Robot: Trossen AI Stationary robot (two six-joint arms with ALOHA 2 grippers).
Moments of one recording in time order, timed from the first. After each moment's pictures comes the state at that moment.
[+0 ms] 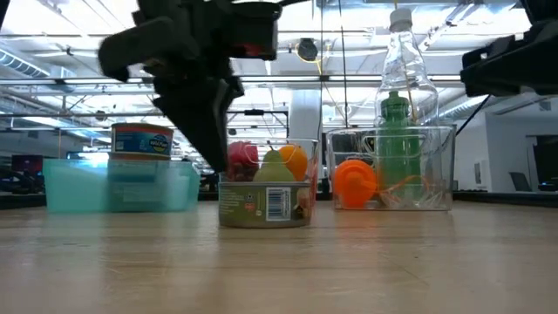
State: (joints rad) left arm -0.34 1.92 1.38 -0.72 -0.18 -0.18; right arm 0.67 0.94 0.14 0.59 0.53 -0.07
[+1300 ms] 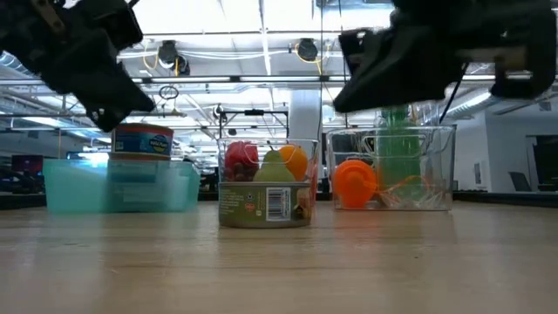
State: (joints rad) left arm -0.46 1.16 0.42 0.27 -0.28 -0.56; right arm 0.45 1.60 0.78 0.28 0.23 -0.28
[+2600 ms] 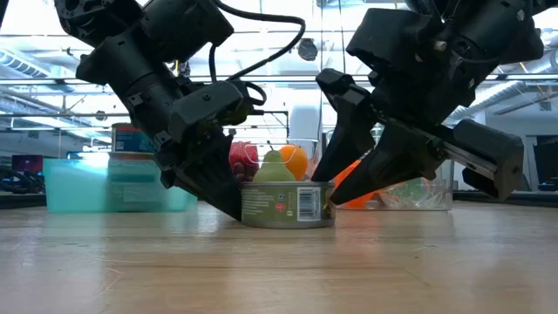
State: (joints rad) left arm -0.28 1.84 0.87 0.08 -0.20 -0.67; right arm 0.42 1.83 0.91 0.15 0.34 -0.46
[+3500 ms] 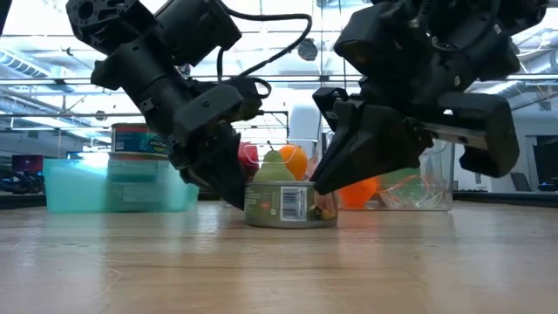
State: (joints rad) left arm -0.24 1.84 0.87 0.13 -0.15 -0.53; right arm 0.34 1.83 0.83 0.23 0.18 -0.32
